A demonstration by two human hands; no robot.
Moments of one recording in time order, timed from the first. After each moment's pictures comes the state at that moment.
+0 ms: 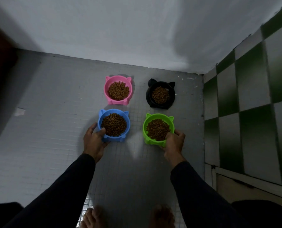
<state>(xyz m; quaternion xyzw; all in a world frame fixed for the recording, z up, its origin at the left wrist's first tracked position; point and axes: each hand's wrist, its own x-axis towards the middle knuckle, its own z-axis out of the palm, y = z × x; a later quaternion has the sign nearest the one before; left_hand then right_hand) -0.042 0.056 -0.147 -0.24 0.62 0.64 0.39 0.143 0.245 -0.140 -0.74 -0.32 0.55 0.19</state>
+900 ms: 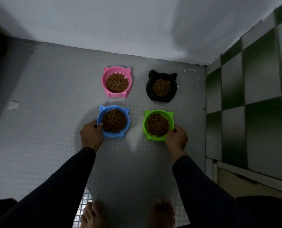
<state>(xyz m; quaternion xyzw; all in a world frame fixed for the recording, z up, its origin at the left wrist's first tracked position) -0.049 0.047 -0.167 0.08 0.91 0.32 0.23 0.163 0.252 -0.149 -0.72 -0.58 0.38 0.07</state>
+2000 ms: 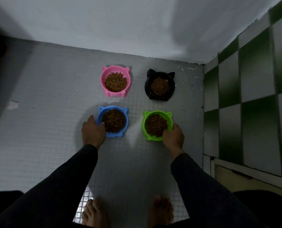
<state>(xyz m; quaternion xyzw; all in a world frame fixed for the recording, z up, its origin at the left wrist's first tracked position) -0.041 0.060 -0.132 0.08 0.93 0.23 0.27 0.168 0.252 -0.145 -0.68 -0.62 0.40 -0.04</state>
